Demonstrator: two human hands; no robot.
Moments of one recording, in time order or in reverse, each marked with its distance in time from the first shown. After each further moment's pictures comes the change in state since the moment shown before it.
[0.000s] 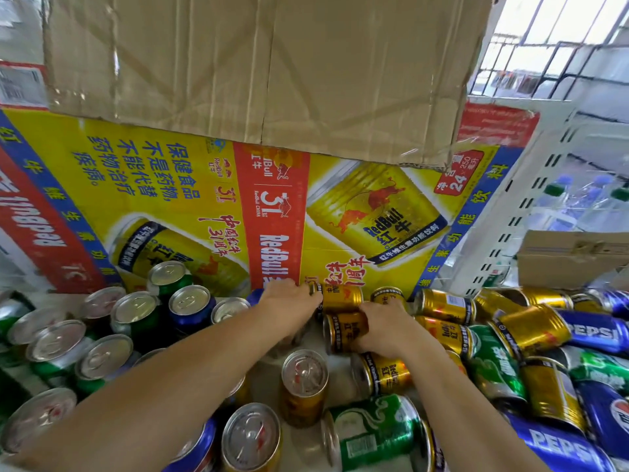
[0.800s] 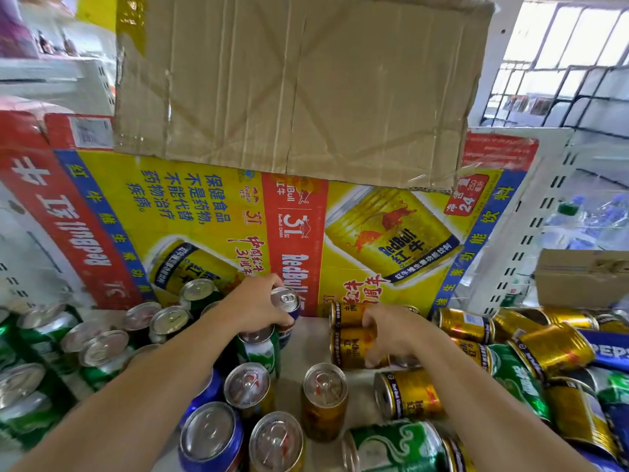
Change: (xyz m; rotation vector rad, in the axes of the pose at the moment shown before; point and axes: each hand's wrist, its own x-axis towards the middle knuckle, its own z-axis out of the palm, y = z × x) left_hand -0.049 -0.075 0.015 -0.838 0.300 -0.295; right_hand -0.005 -0.019 -0.025 0.016 -0.011 -0.114
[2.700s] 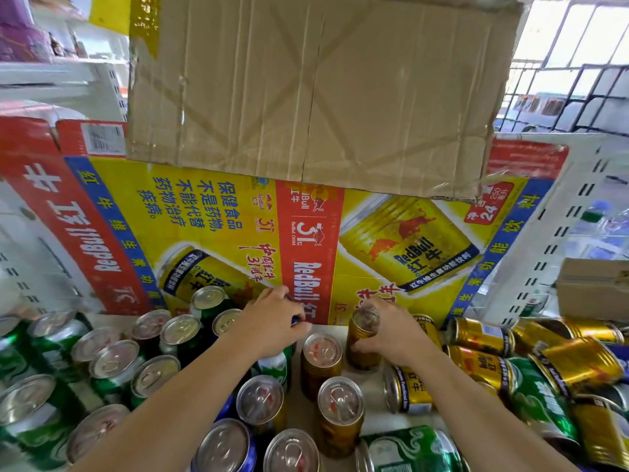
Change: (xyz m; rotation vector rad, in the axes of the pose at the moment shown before) left_hand -0.011 0.005 0.012 0.341 -0.039 0.083; right_hand 0.030 -0.006 0.020 0.232 0.287 -0.102
